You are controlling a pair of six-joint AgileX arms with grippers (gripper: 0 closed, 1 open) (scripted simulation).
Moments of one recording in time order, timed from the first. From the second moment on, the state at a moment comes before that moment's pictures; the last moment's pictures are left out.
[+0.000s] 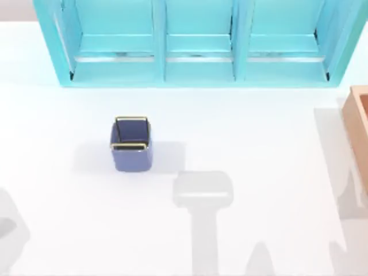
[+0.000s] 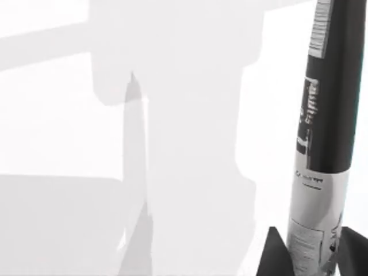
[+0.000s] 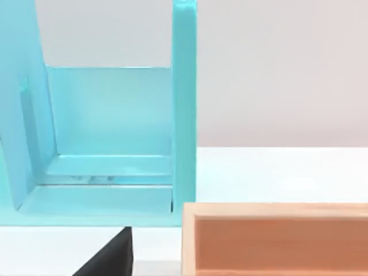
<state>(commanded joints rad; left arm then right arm) 0.86 1.57 1.09 -0.92 0.56 -0.32 0.00 0.00 0.00 0.00 0.00 0.00</state>
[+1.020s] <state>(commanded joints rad) 0.76 1.51 1.11 -0.81 0.34 -0.15 0.00 0.00 0.00 0.00 0.00 0.00</state>
